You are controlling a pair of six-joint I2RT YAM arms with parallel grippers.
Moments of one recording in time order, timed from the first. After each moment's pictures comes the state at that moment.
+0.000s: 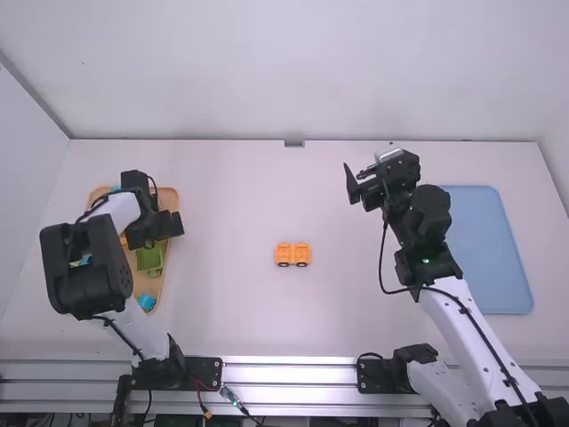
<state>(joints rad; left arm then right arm) 0.32 1.84 1.11 -0.66 -0.02 -0.08 0.22 1.06 0.71 0.32 -0.15 -0.25</state>
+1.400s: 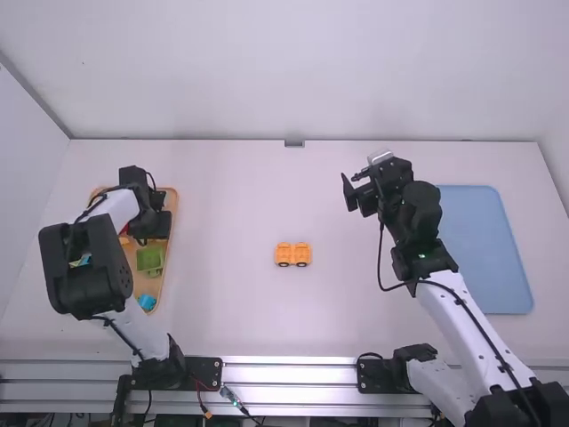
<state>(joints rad) 0.32 1.84 1.14 -0.66 -0.04 0.25 0.22 1.11 0.71 0.23 -0.15 -0.27</state>
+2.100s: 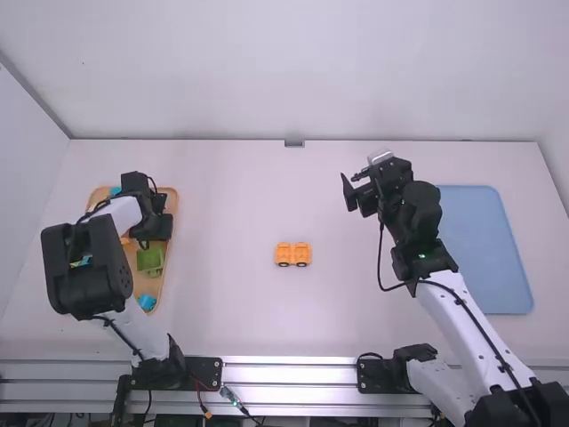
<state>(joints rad) 0.33 1.84 1.06 -0.53 -0.05 0.26 0.22 1.11 0.71 0.23 -0.16 -0.26</state>
